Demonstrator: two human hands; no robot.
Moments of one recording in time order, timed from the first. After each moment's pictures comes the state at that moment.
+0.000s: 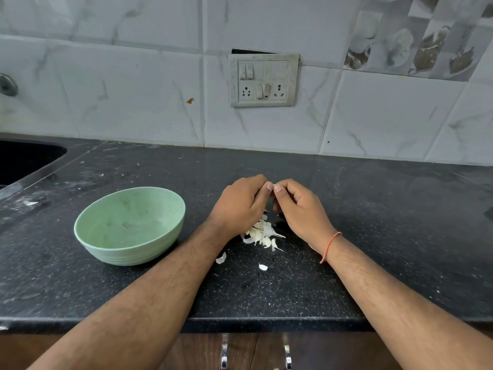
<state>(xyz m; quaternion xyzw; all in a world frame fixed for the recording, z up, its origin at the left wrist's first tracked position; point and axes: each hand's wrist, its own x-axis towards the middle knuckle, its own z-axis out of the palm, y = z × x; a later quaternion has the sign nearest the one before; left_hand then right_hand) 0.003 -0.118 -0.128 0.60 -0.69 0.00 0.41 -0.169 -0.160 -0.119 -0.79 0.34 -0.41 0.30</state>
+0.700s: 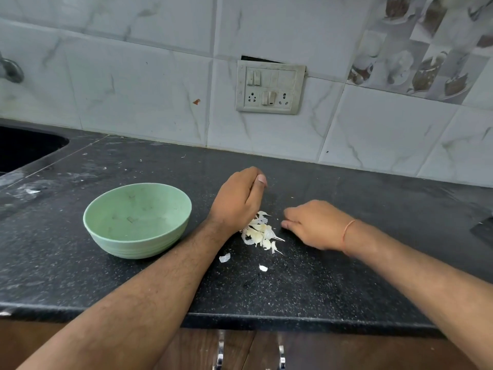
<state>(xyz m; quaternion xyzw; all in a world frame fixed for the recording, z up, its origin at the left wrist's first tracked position) 0.007 -0.110 -0.121 0.56 -0.64 0.00 0.53 -0.196 -0.163 -0.064 -0.93 0.34 0.07 -0.11</state>
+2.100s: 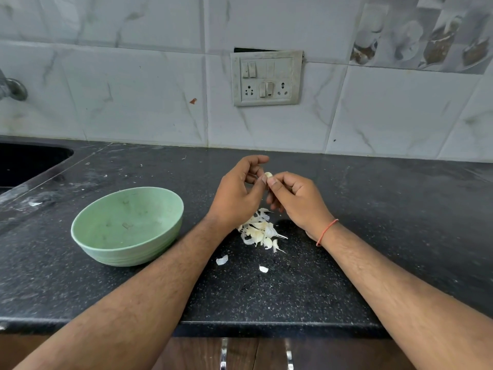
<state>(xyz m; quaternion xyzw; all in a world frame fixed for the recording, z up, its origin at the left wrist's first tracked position) 0.002 -0.121 -0.123 0.51 -0.60 -0.10 0.61 -0.154 -0.185 -0.119 -0.76 0.26 -0.43 0.41</state>
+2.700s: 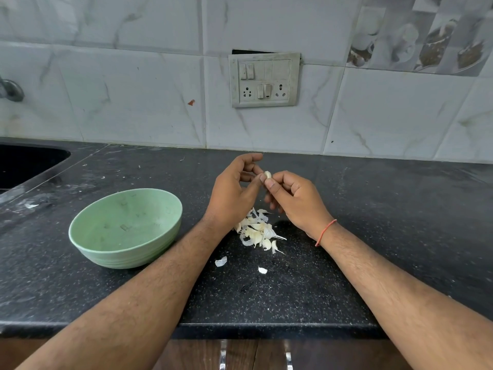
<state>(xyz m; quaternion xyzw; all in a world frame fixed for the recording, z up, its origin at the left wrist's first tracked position) 0.004 -0.120 -0.117 0.51 -0.58 -0.09 0.62 -0.156 -0.189 -0.120 -0.78 0.25 -0.43 0.38</state>
